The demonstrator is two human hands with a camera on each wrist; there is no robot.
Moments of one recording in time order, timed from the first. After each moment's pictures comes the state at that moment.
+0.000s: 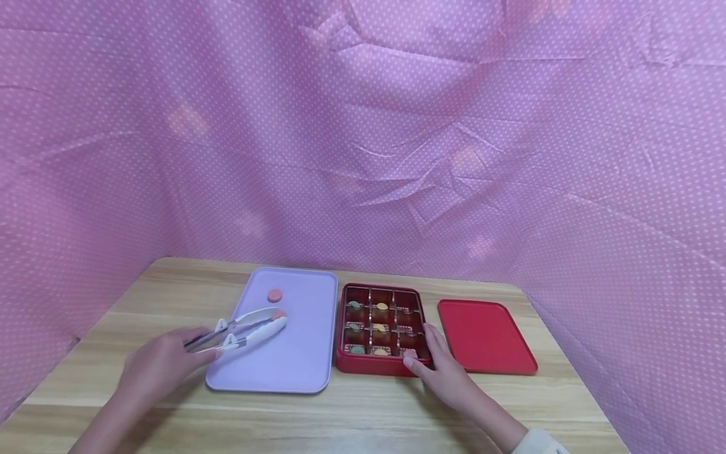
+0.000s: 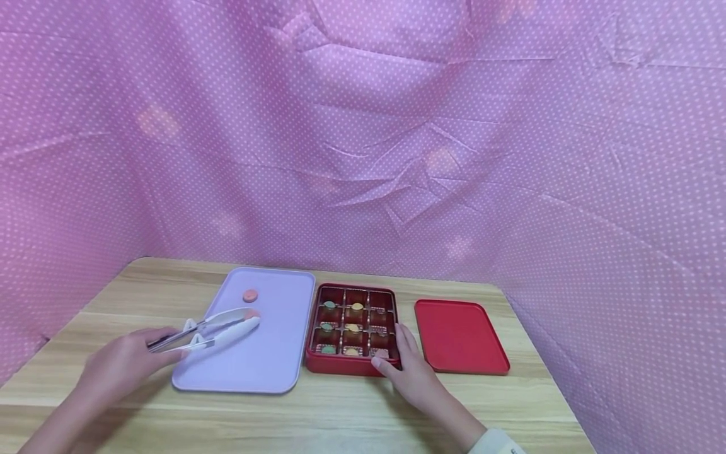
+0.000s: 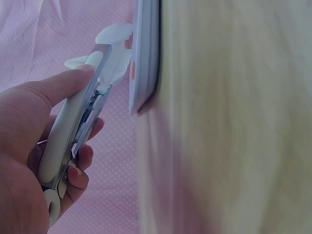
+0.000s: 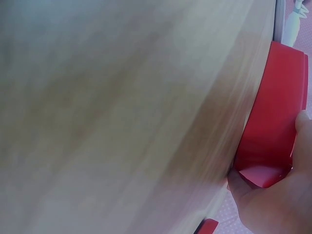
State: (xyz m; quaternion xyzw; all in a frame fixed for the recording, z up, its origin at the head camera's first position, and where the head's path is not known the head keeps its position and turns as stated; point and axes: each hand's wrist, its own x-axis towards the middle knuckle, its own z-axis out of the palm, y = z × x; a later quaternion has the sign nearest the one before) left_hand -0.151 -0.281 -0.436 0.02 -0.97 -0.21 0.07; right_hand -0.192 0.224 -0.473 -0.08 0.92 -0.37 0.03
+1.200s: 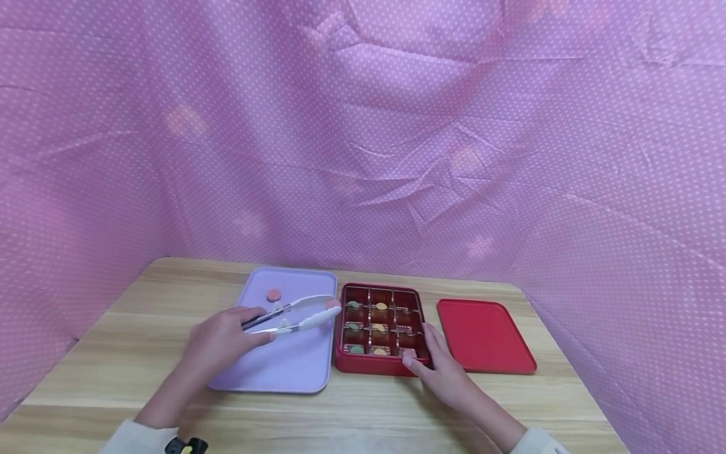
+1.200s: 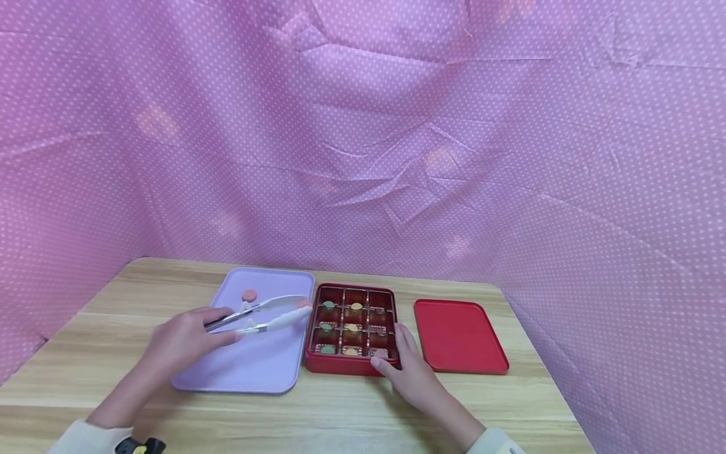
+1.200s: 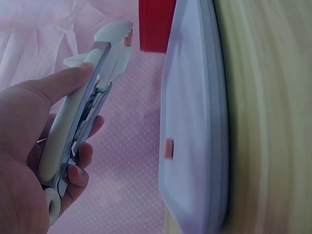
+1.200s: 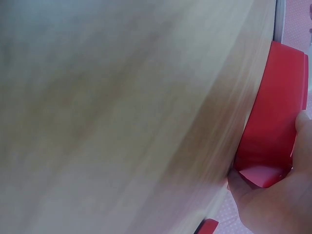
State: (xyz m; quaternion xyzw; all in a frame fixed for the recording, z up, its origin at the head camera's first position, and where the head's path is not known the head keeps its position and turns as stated) left_hand -0.182 -0.200 -0.408 -0.03 -0.97 -0.23 0.09; right_hand -0.191 0.225 -0.472 -0.09 0.92 -0.38 0.03
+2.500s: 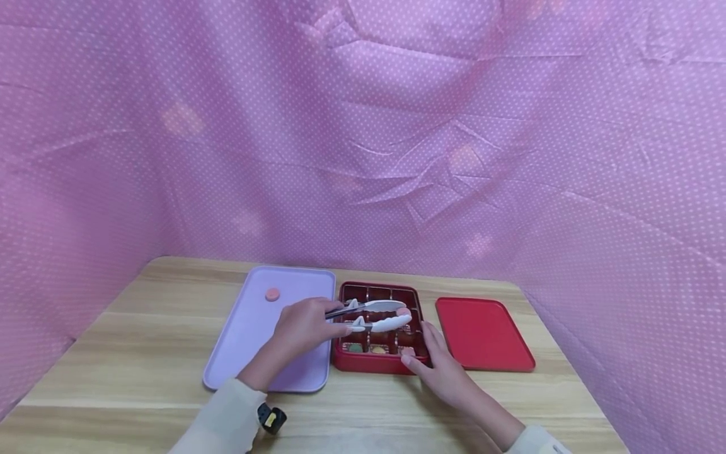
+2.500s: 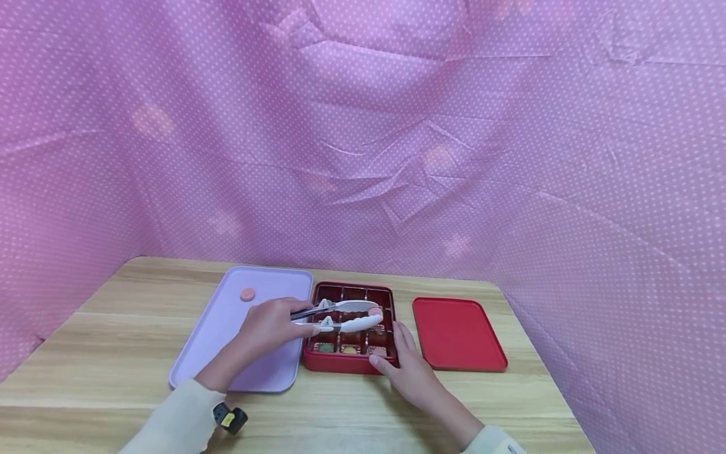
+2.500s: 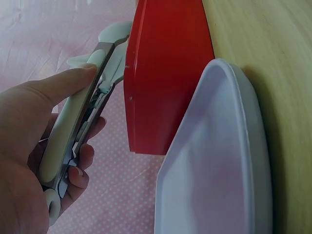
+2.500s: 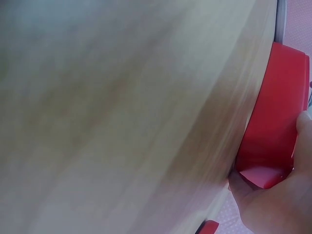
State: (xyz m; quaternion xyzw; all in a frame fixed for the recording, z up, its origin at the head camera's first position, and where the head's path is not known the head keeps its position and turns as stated) left_hand -0.226 -0.079 -0.412 -0.10 -0.96 -0.26 0.07; right_hand -0.193 0.225 -0.472 -0.09 0.92 -0.38 0.02
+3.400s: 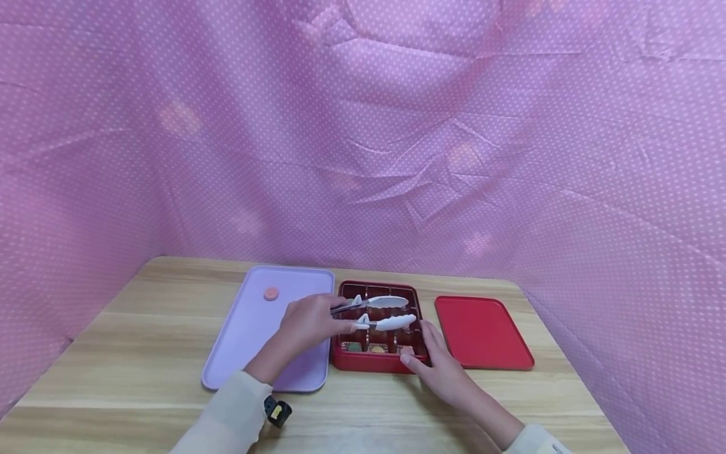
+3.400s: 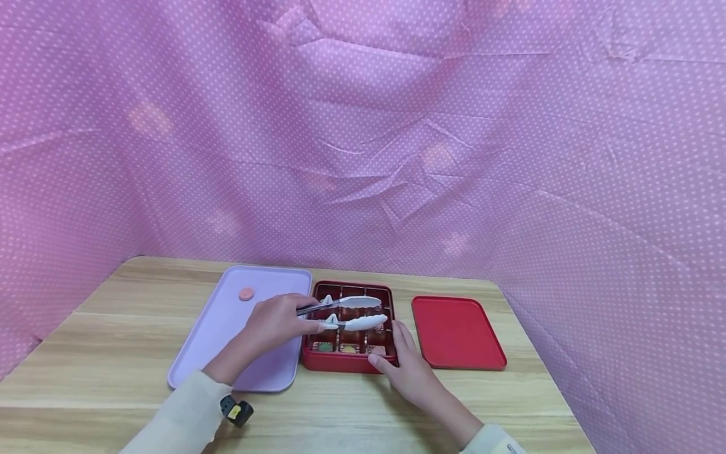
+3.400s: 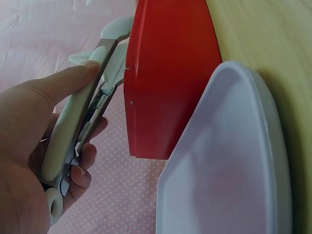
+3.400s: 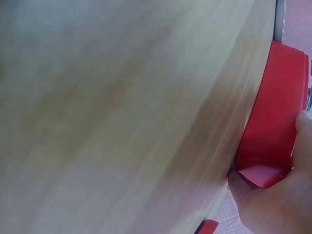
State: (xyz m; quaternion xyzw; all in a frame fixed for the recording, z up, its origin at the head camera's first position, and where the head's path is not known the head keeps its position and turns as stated) left_hand -0.233 -0.069 -0.409 -0.11 -0.96 -0.26 0.06; right_hand -0.193 0.225 -0.471 -0.08 0.92 -0.38 0.03
